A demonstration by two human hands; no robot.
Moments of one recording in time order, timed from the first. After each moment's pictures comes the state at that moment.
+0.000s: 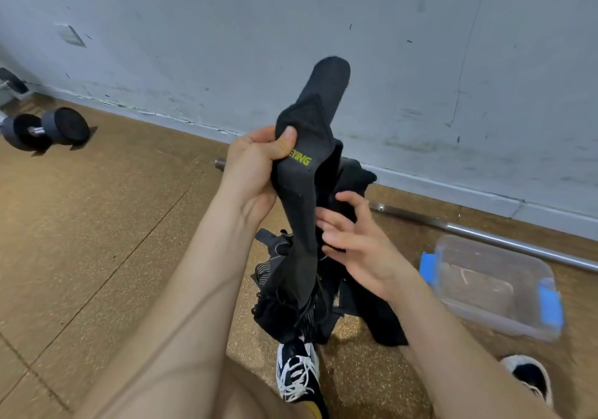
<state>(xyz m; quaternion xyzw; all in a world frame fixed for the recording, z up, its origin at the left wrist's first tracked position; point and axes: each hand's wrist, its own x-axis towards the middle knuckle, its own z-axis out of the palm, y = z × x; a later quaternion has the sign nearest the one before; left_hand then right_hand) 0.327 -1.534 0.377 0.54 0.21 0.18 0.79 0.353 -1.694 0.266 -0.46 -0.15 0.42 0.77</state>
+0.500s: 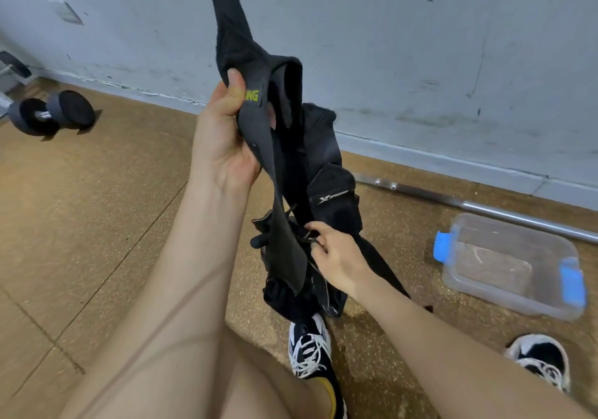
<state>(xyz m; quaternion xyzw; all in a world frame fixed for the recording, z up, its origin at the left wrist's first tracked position) 0.316 -1.520 0.398 0.35 0.15 0.26 0.89 0.325 -1.651 0.196 -0.81 -0.26 0.27 0.44</state>
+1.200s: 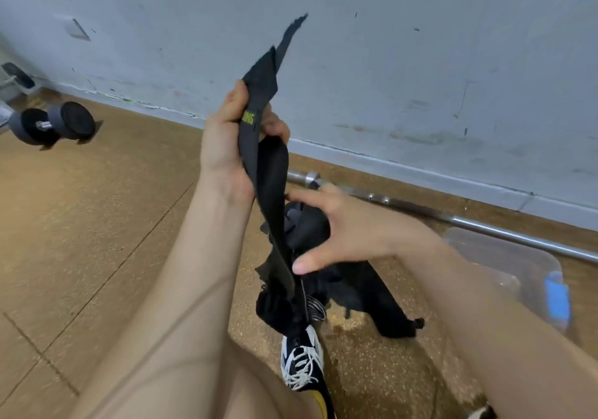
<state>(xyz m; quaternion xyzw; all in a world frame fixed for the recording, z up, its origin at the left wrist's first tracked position) 0.317 -1.525 0.402 0.31 0.11 0.19 0.92 0.359 -1.687 0.344 -0.78 -0.44 0.34 0.30</state>
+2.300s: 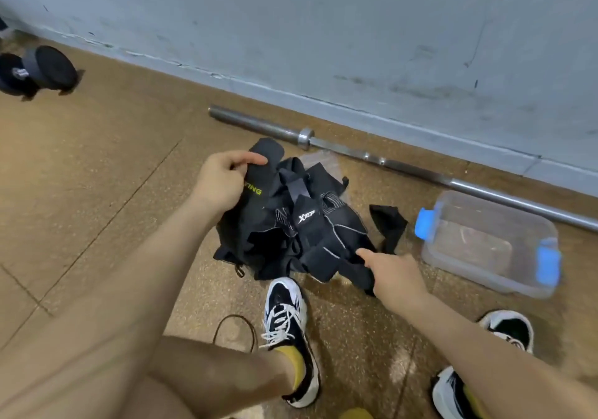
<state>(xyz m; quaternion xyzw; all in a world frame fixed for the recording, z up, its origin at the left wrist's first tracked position) 0.287 -1.504 0.267 0.84 0.34 0.06 0.41 0.334 -1.780 0.131 -0.91 -0.33 0.23 0.07</state>
